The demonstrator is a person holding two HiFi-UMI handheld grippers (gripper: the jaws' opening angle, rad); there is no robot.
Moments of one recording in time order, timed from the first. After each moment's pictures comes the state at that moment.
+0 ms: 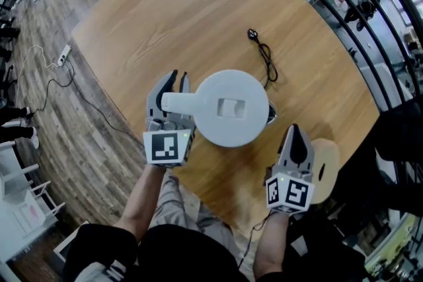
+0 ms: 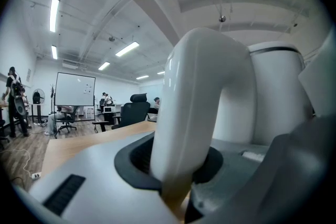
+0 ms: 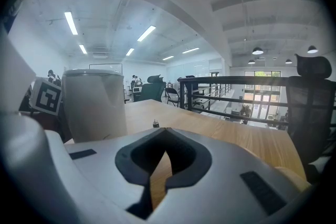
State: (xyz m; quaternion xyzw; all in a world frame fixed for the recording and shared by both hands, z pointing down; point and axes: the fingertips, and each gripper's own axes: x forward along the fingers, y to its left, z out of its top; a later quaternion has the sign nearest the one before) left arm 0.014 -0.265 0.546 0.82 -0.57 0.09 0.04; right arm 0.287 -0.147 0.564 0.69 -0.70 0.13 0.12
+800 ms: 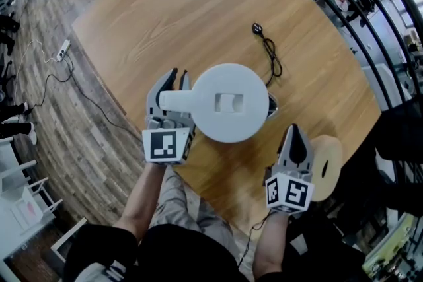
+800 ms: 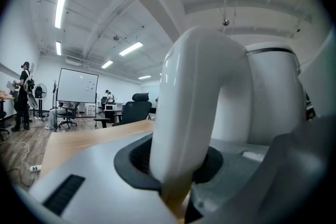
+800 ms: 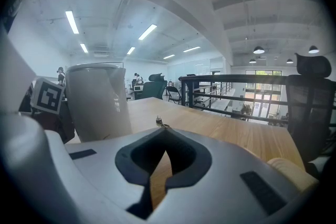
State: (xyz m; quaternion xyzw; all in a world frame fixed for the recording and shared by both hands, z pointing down) left arm 0.002 -0.258 0.553 0.81 -0.58 0.06 0.06; right arm 0.275 -0.136 0.577 0.69 -0.70 0.13 0.12
